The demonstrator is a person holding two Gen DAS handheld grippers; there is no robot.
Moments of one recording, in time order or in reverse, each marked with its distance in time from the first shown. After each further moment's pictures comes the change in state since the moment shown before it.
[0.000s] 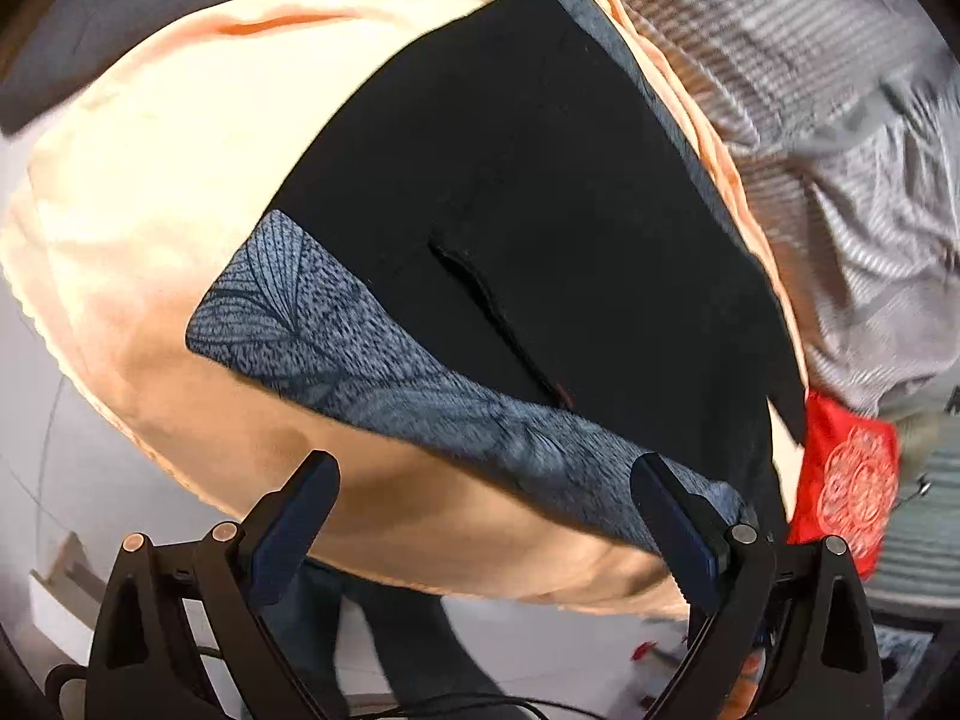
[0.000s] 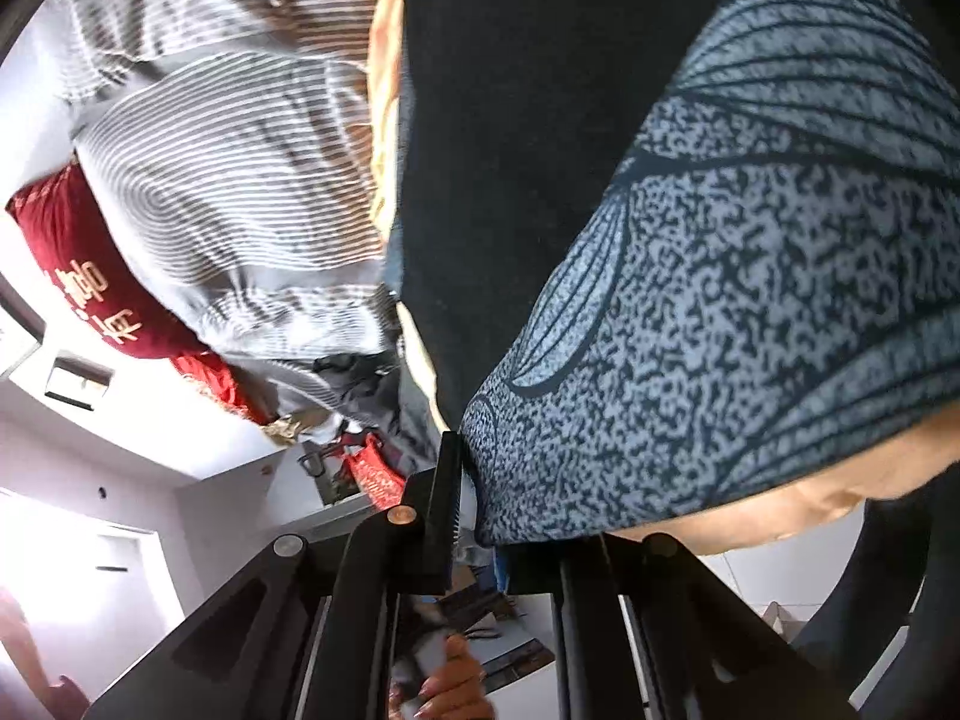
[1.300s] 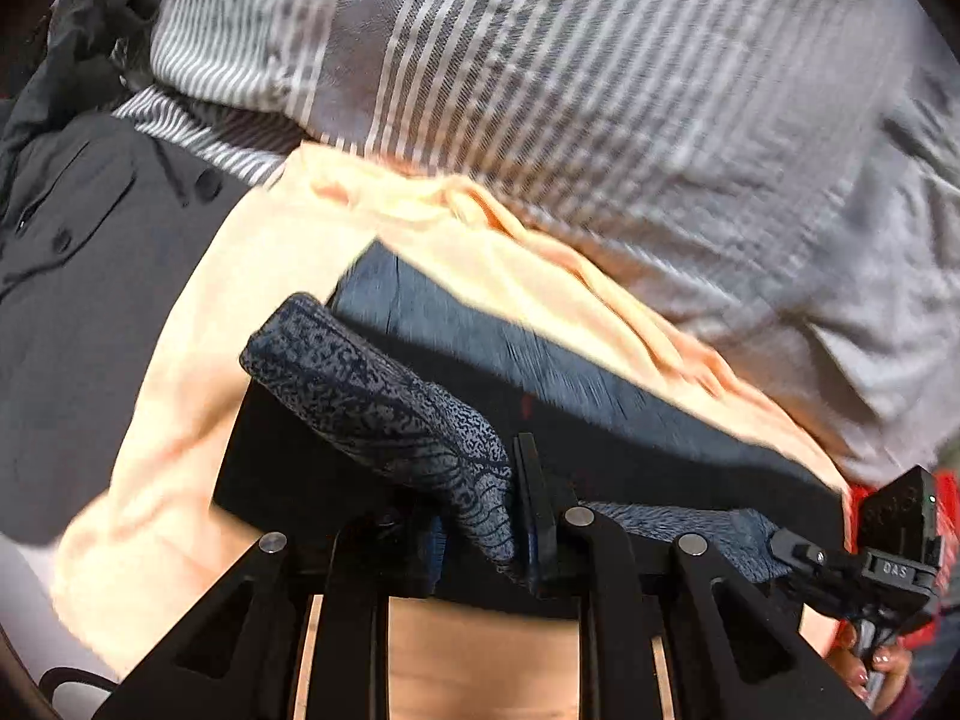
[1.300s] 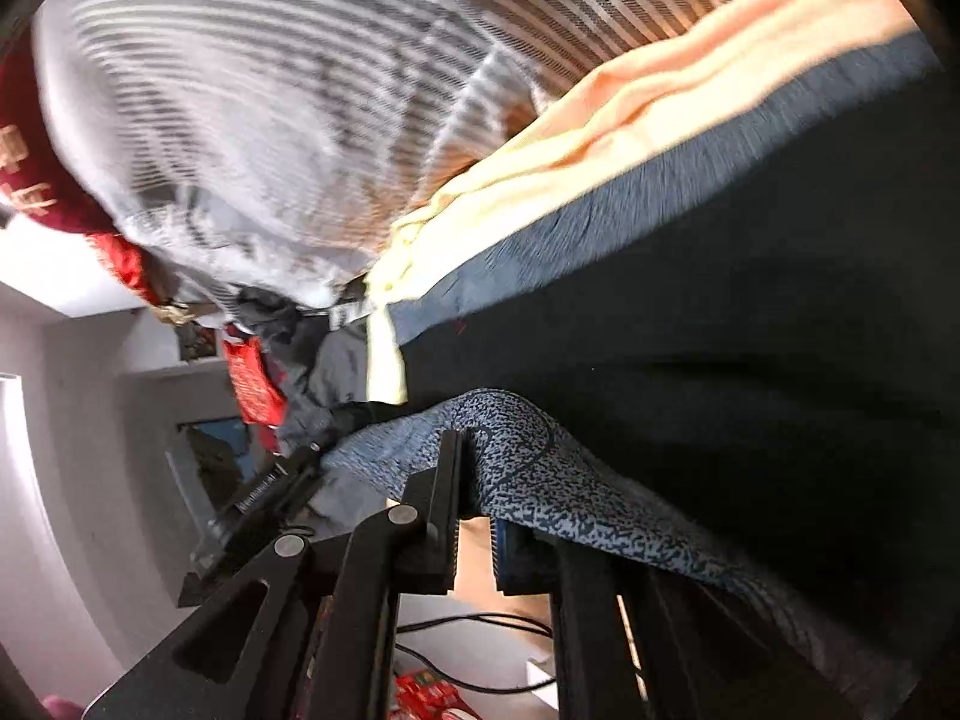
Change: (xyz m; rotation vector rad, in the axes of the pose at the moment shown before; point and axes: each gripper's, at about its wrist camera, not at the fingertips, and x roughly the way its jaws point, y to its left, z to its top) left arm 0.016 -0.150 0.195 0.206 -0.250 0.190; right arm 0.104 0.170 0.208 -0.385 0.292 -0.411
